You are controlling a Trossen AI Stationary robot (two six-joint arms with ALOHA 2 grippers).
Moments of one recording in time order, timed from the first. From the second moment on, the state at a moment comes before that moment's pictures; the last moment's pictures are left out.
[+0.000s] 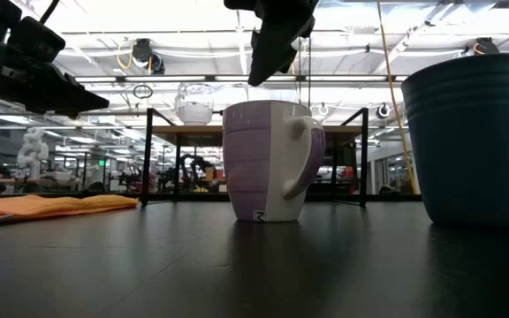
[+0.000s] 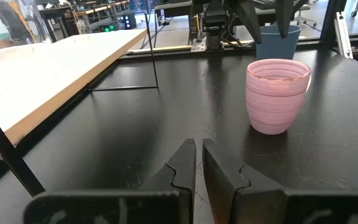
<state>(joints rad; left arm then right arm) -0.03 0.12 0.07 -0.14 -0.13 0.07 0.09 1.90 1.70 -0.90 -0.17 0.07</state>
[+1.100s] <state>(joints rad) -0.03 0.12 0.07 -0.14 -0.13 0.07 0.07 1.92 1.70 -1.04 -0.17 0.16</state>
